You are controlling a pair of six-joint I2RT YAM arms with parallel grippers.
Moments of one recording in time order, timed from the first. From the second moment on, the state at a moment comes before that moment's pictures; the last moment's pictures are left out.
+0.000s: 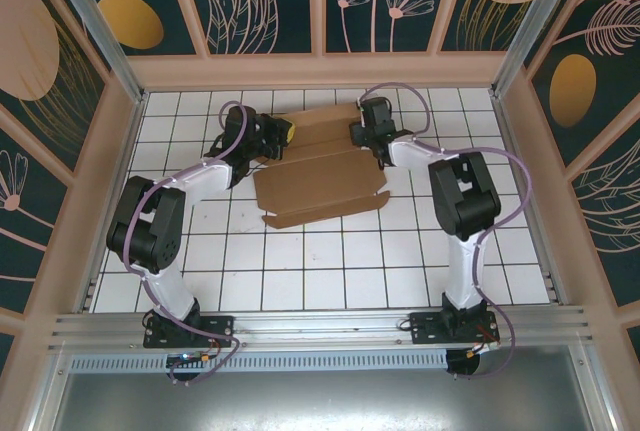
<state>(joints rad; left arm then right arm) -0.36 1.79 1.09 0.30 0.33 -1.63 0.42 2.00 1.35 -0.03 0.17 0.05</state>
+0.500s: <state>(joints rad) -0.36 1.79 1.11 0.28 0.34 -1.63 0.27 1.68 0.94 0.42 -0.16 -0.07</state>
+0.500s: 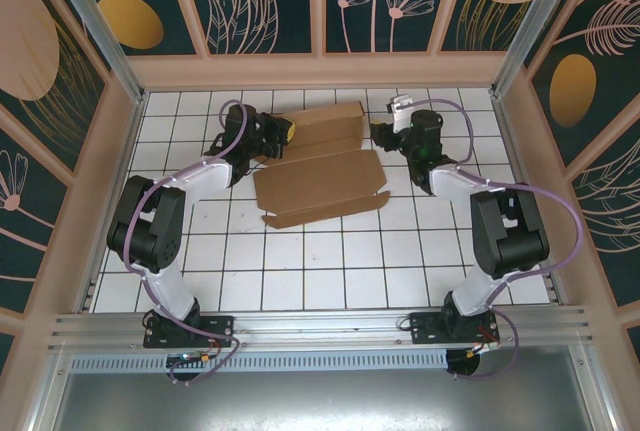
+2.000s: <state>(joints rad) -0.35 1.77 1.07 0.29 0.42 -1.60 0.40 1.94 1.05 0.48 0.06 -0.18</state>
